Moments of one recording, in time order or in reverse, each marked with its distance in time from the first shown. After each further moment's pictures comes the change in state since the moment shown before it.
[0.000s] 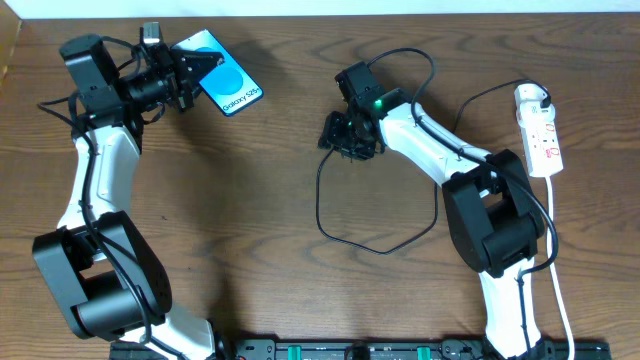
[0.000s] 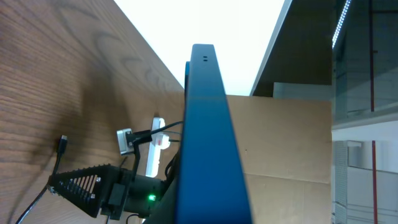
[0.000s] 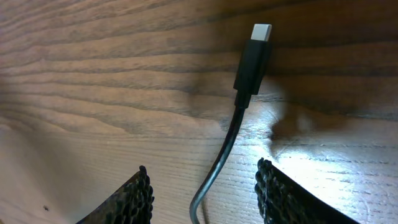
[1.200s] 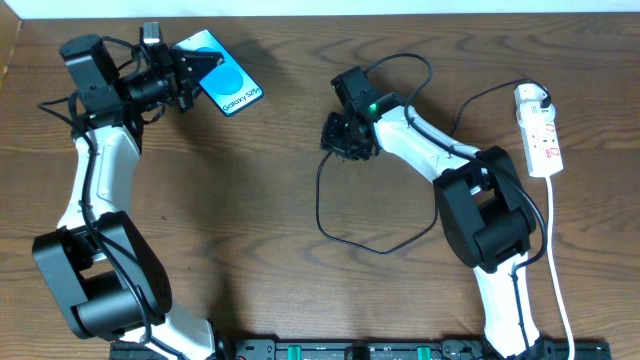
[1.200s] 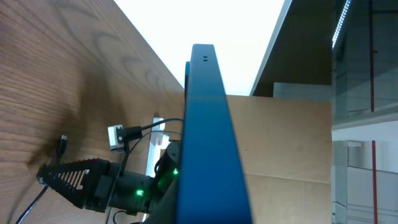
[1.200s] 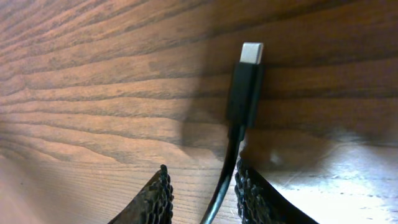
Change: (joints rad) left arm 0.000 0.000 0.000 0.000 0.000 0.000; right arm 0.013 0.042 0.000 0.058 0.039 0.080
